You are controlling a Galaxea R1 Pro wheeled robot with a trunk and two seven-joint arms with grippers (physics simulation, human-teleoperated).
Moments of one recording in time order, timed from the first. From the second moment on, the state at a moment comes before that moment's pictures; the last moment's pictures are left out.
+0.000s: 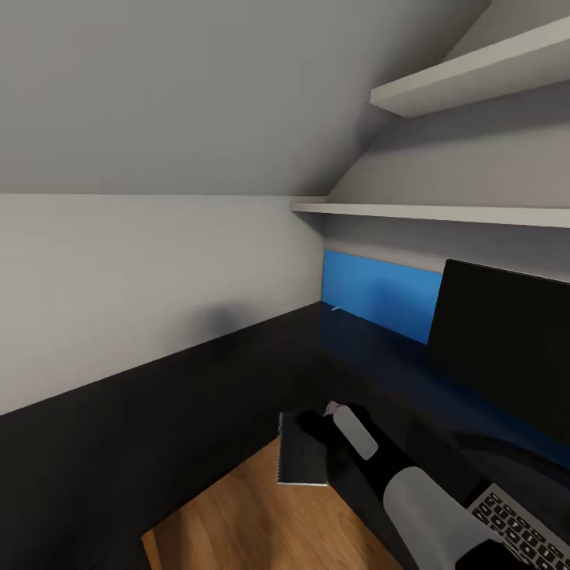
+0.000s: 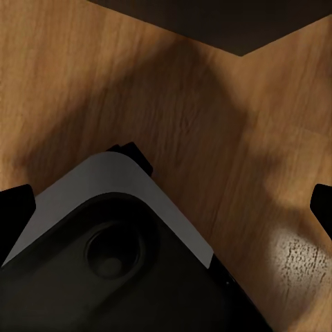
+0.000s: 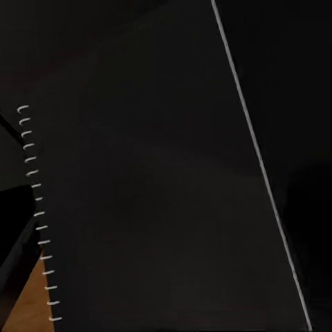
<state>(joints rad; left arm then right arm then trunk) 0.25 0.12 -0.07 -0.63 1.07 0.01 0.08 -0.74 0.12 0.34 -0.64 -1.06 0.55 -0.48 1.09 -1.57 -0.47</state>
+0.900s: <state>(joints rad) 0.25 0.12 -0.07 -0.63 1.07 0.00 0.08 -0.66 -0.07 0.28 -1.06 -1.05 0.56 -0.48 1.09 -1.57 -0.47</state>
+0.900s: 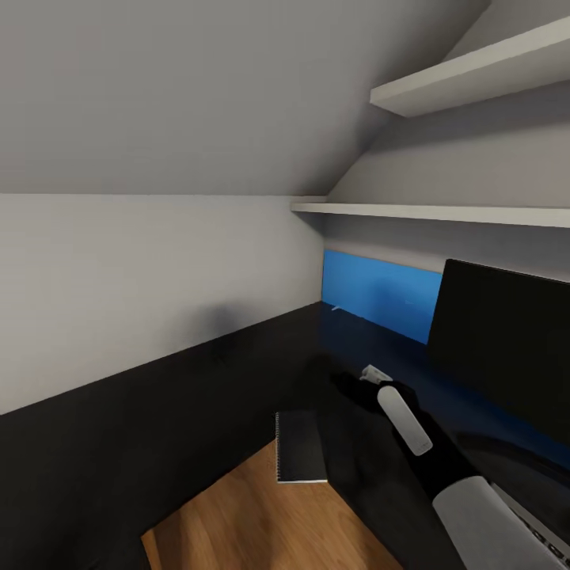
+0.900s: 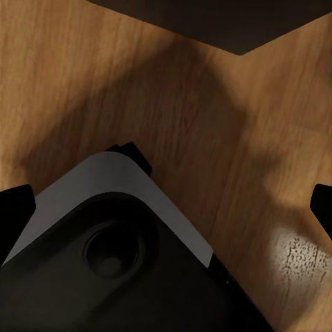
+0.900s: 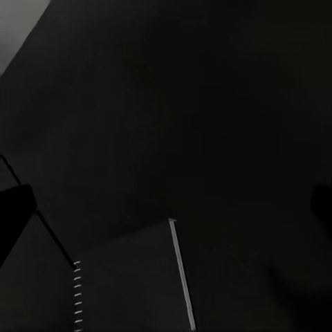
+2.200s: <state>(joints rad) 0.02 0.08 -0.12 -0.67 0.85 0.28 0.09 -0.47 -0.36 0.47 -1.62 -0.87 0.87 -0.20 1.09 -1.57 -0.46</state>
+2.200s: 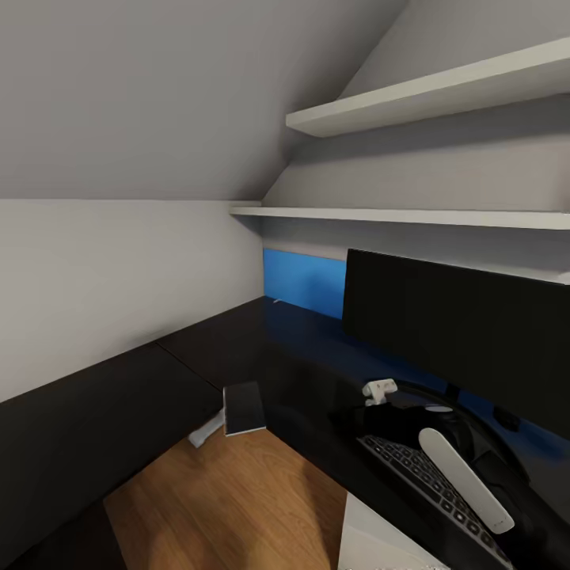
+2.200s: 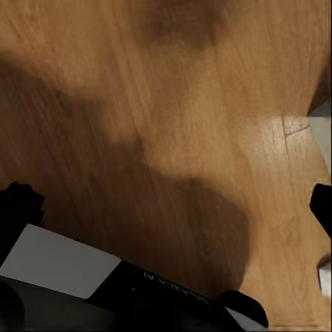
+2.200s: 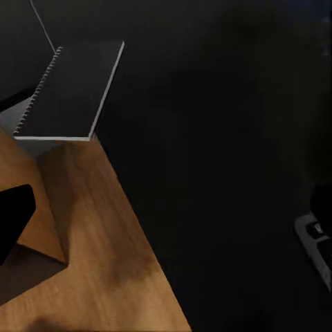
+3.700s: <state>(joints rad) 0.01 0.08 -0.12 -0.67 0.87 0.31 0.09 -0.45 -0.37 0.56 -1.62 -0.73 0.78 -0.18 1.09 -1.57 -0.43</state>
